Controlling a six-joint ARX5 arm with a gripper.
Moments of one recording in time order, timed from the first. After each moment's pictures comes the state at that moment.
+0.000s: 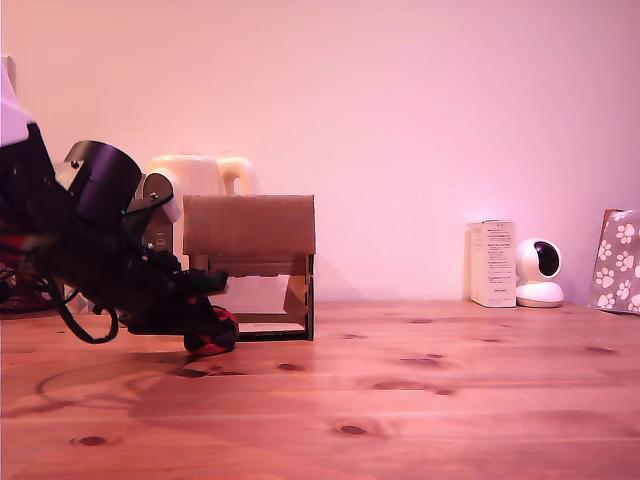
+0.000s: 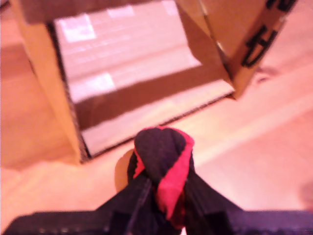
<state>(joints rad) -0.31 1.99 0.91 0.51 0.27 -0.05</state>
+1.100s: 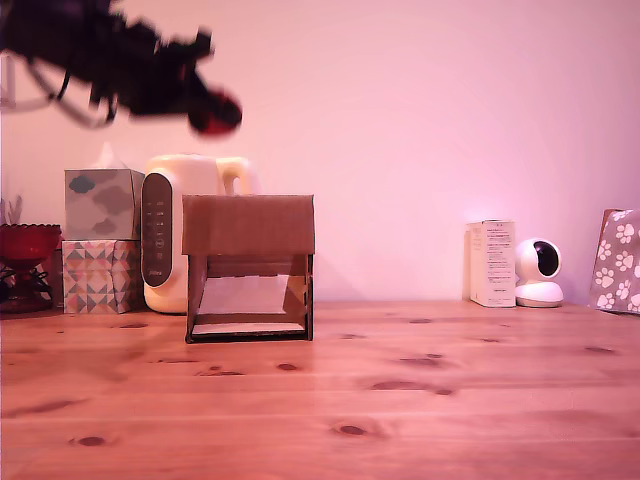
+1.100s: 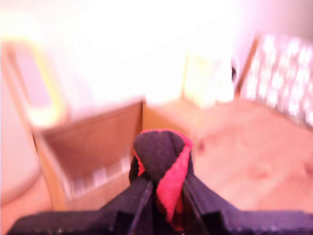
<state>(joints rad) -0.31 1.52 1.04 0.40 0.30 -0.03</state>
